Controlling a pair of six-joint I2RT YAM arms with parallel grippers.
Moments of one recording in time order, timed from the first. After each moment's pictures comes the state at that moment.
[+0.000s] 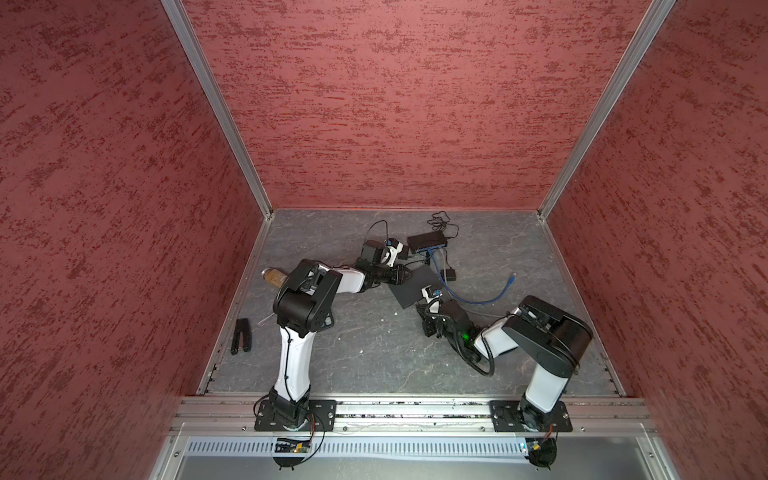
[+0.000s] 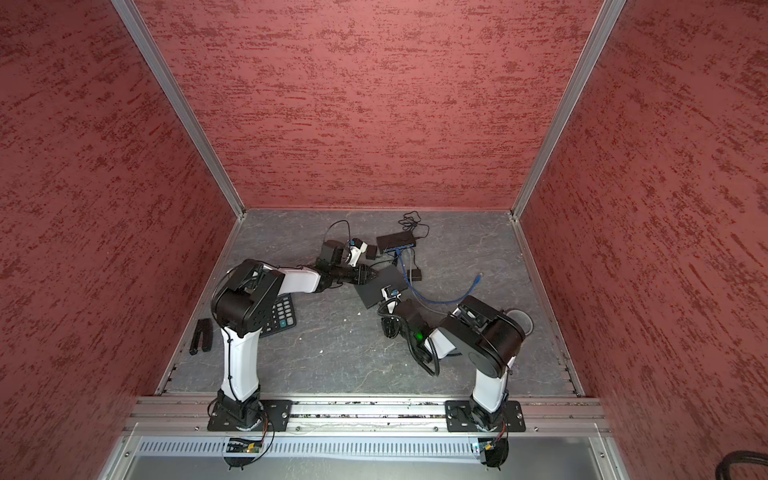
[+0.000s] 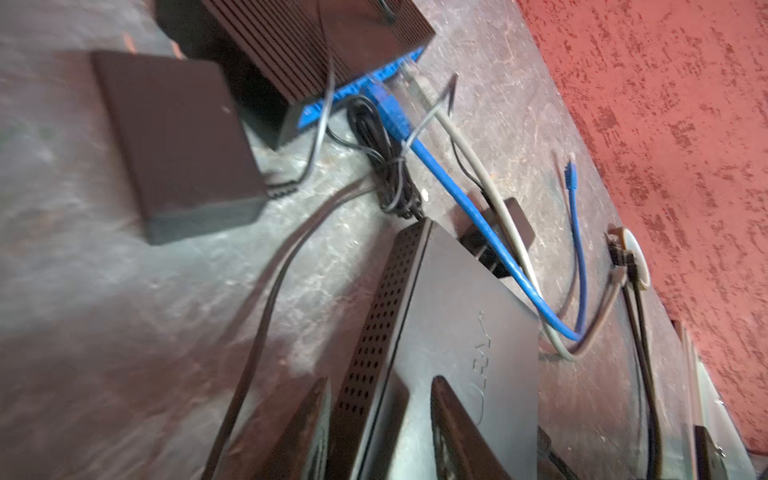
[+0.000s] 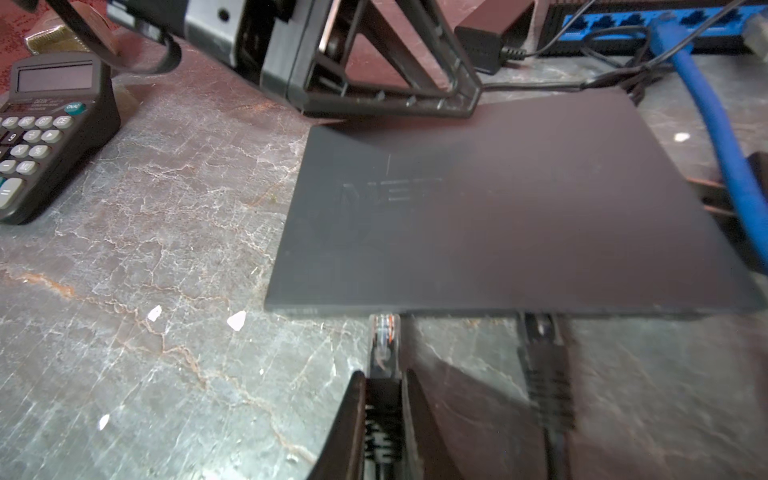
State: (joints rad) left arm -0.46 2.08 1.14 0.24 0.55 -0.34; right arm 0.77 1.79 0.44 0.85 0.10 0.28
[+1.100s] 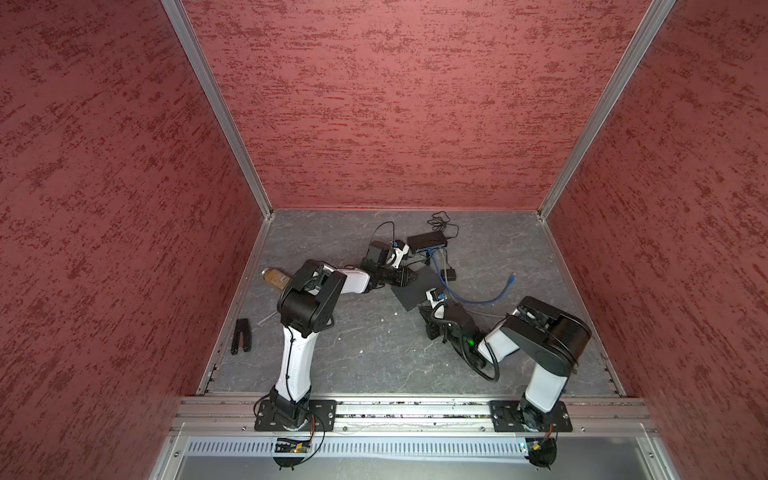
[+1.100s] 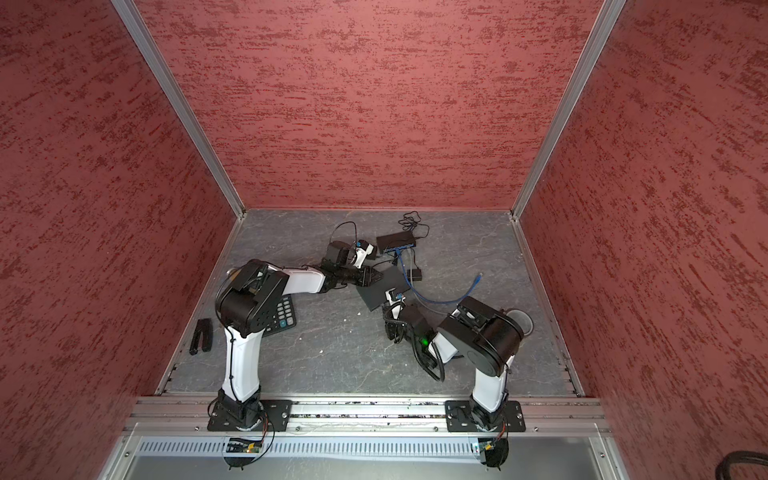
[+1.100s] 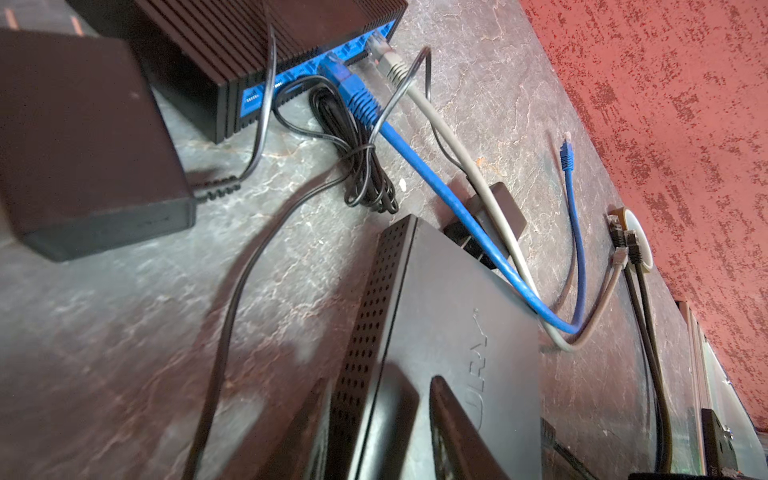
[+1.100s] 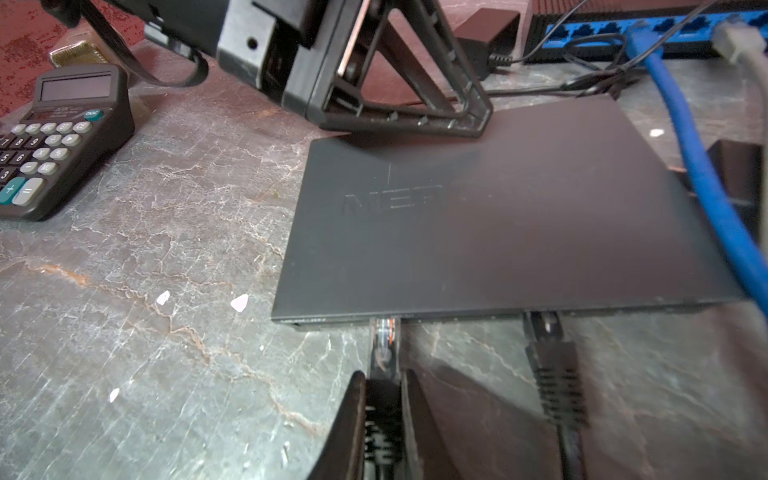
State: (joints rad) left arm -0.49 2.10 1.17 0.22 0.55 -0.31; right arm 0.76 1.81 0.37 0.99 0.10 0.28
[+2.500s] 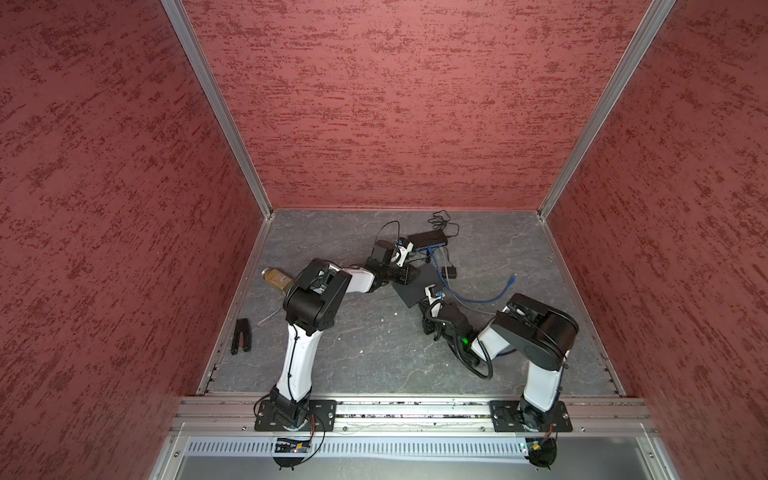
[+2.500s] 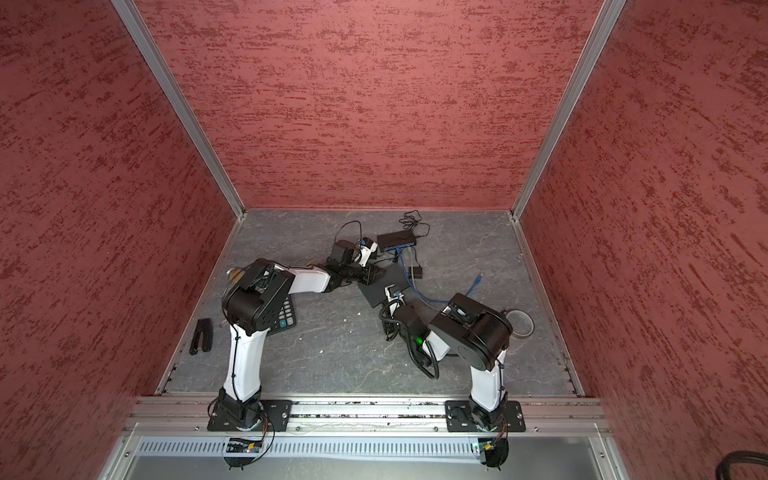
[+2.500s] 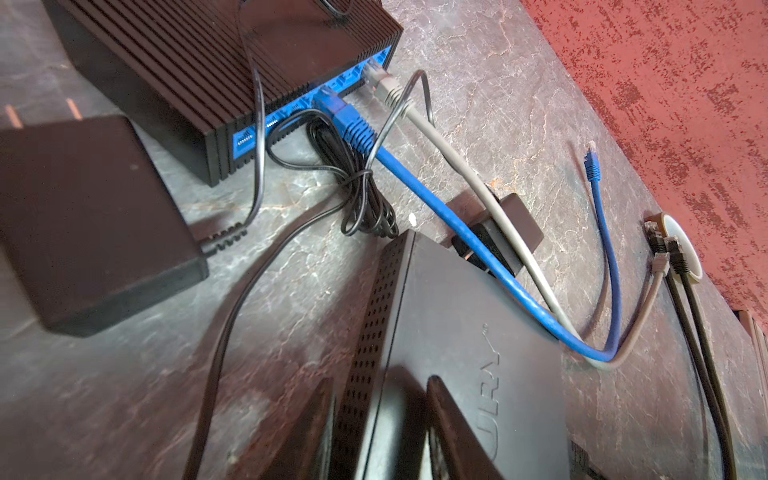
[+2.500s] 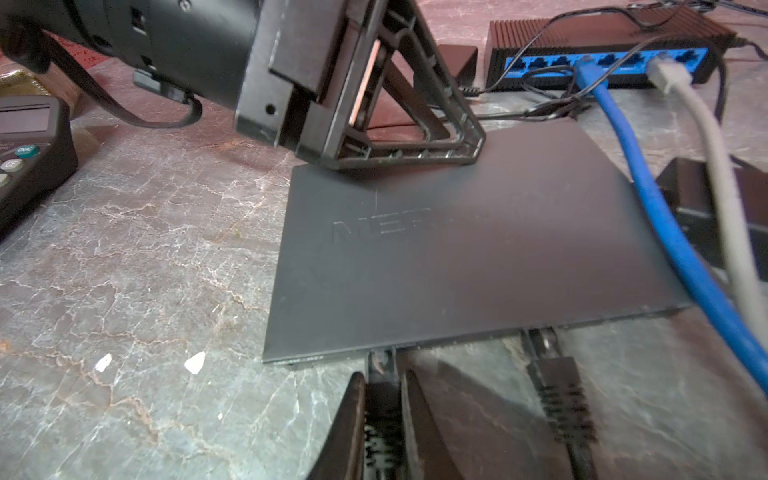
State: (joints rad) left arm -0.52 2.14 1.22 0.25 0.48 -0.27; right arm 0.78 1.88 0.43 1.02 0.24 0.29
